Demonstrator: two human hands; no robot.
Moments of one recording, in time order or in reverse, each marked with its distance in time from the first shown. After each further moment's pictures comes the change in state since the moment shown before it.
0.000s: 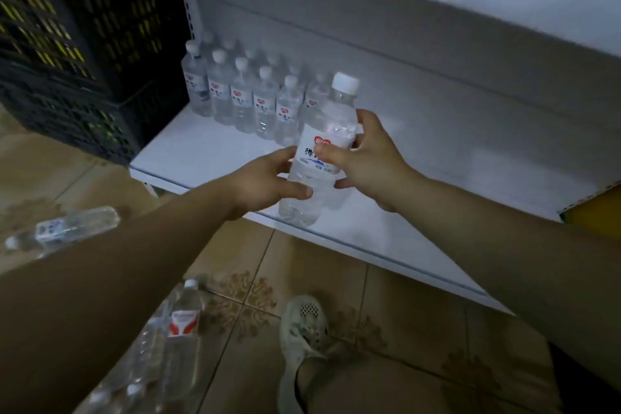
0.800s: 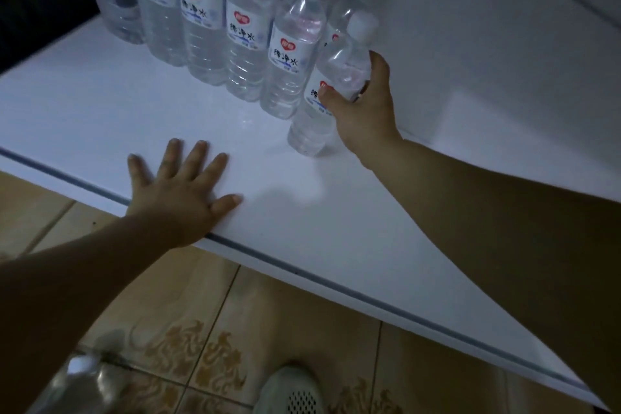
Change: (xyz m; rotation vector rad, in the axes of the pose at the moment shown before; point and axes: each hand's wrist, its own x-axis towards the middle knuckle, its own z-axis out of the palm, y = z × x) left_hand 0.184 -0.249 -0.059 1.195 0.226 -0.224; right_hand 0.265 0.182 0.060 -0.083 0.275 -0.158
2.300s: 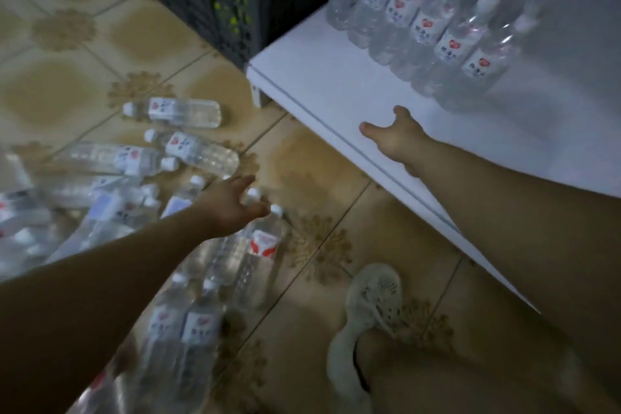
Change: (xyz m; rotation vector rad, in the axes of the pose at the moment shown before) left_hand -0.273 -0.105 -0.019 -0.805 -0.227 -0.437; right_hand -0.167 -0.116 0.073 -0.445 -0.568 0.329
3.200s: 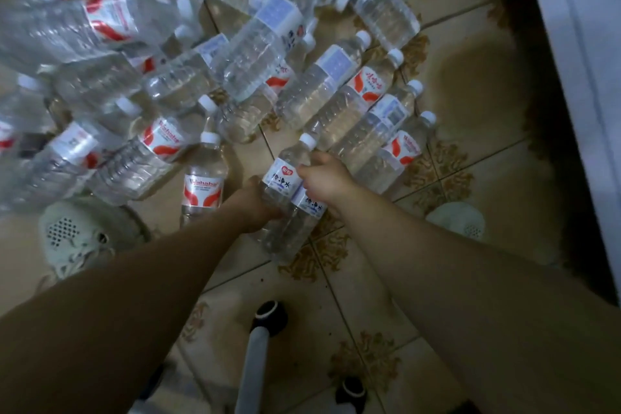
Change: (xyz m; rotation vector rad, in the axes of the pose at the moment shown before) left_hand -0.114 -0.236 0.113 -0.576 -0.120 -0.548; right_hand -0.153 0.036 0.385 -0.145 -0.633 0.219
